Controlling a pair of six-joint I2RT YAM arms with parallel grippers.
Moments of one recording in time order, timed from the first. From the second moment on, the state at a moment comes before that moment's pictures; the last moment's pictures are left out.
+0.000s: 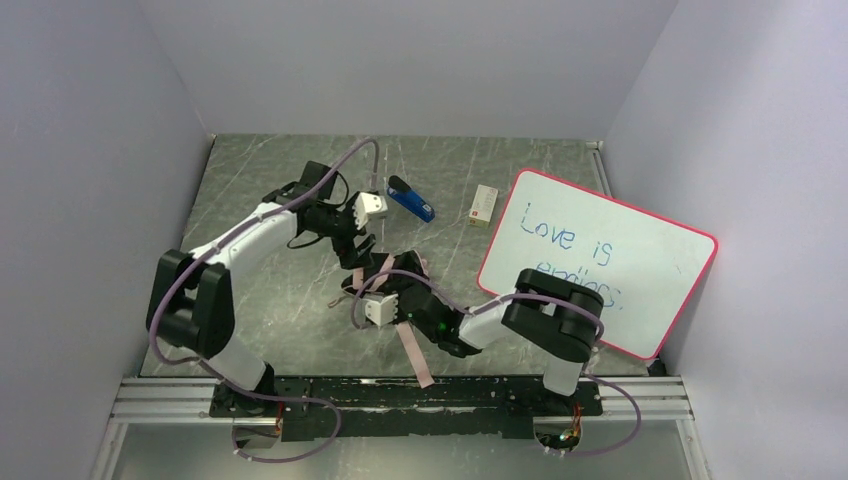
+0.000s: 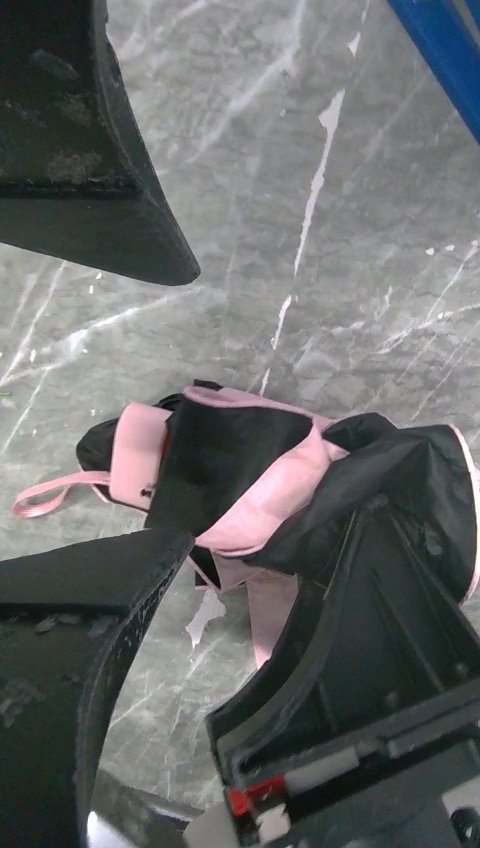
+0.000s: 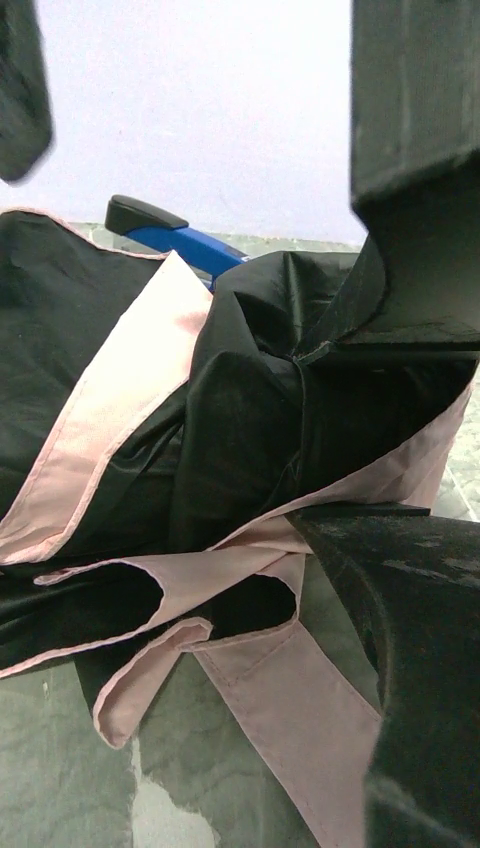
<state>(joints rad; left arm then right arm) -0.36 1.57 1.12 -0.58 0.66 0.72 1.13 1.79 0.58 0.70 0.42 -0.96</state>
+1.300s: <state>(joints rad) -0.53 1.92 1.23 -0.71 0.64 0.85 1.21 1.84 0.54 0.82 0.55 -1.01</state>
